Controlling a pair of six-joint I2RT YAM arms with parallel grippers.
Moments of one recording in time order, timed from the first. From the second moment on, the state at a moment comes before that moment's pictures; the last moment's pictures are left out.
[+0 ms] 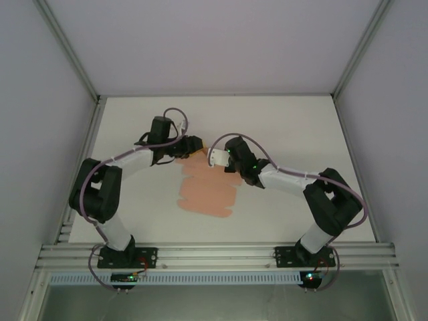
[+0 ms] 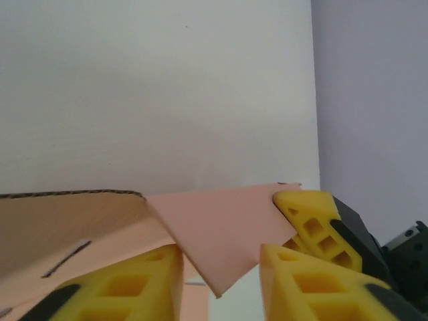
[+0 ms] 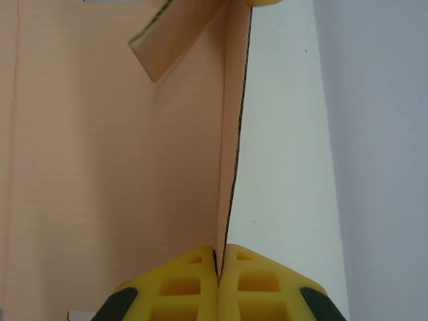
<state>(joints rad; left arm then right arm) -0.38 1.71 1.01 0.03 0.71 -0.81 0.73 1.62 0.90 0.10 0.26 -0.96</state>
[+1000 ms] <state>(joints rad) -0.21 1.30 0.67 -0.22 0.25 -0.48 0.59 1.45 0.85 0.09 0.01 -0.85</state>
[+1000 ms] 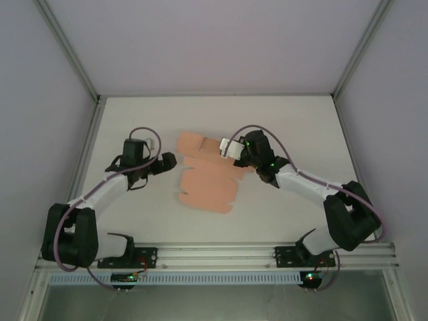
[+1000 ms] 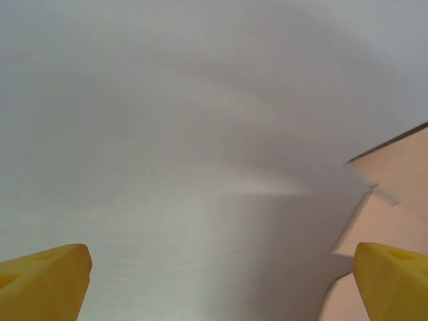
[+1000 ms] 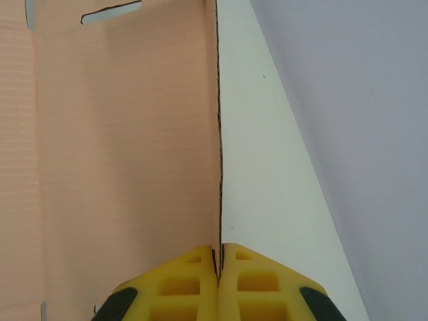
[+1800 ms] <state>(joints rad) -0.31 1.44 0.64 0.03 0.36 -0.38 0.59 1.45 0.85 0.09 -0.05 -0.77</state>
